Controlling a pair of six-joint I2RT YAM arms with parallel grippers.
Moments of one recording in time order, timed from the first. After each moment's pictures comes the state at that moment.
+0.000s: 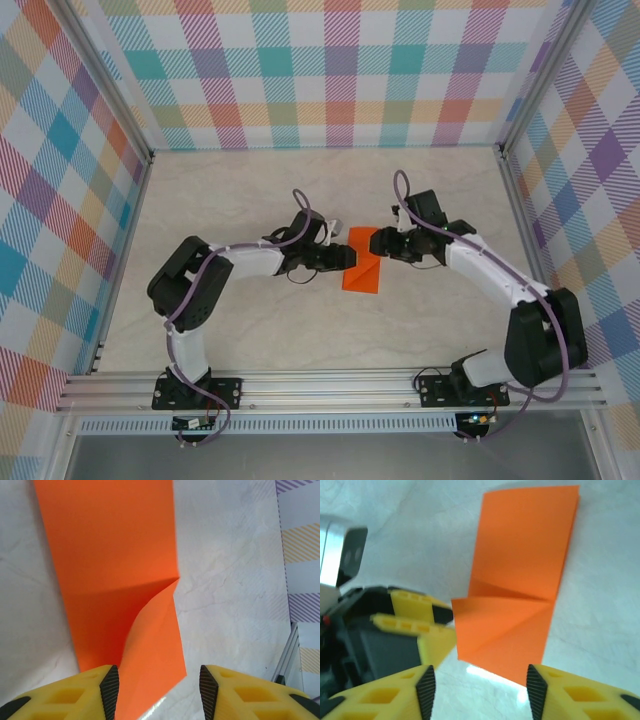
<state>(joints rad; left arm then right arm) -0.66 1.91 1.08 0.05 0.51 -0.68 0.39 1.37 0.95 -0.58 -0.32 0.50</state>
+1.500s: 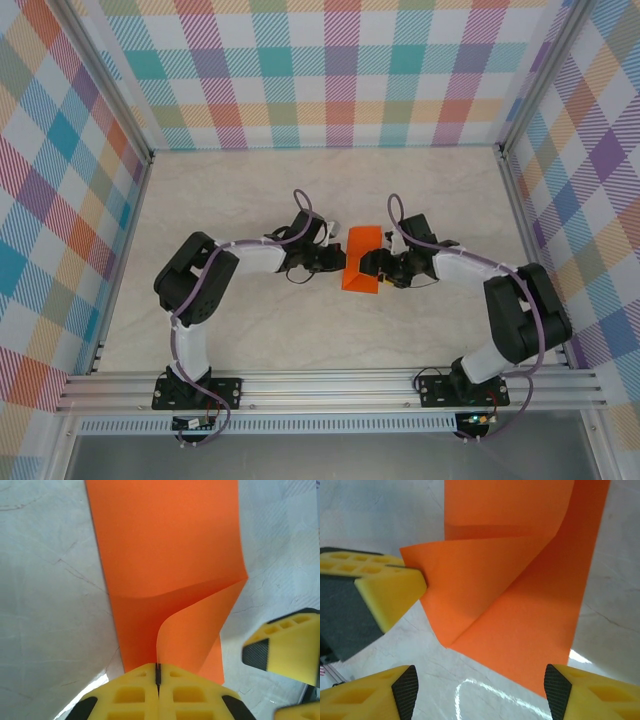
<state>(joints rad) -0.64 1.93 1.09 -0.01 0.46 -0.63 0.38 1.55 0.77 -0.30 -0.53 0.62</state>
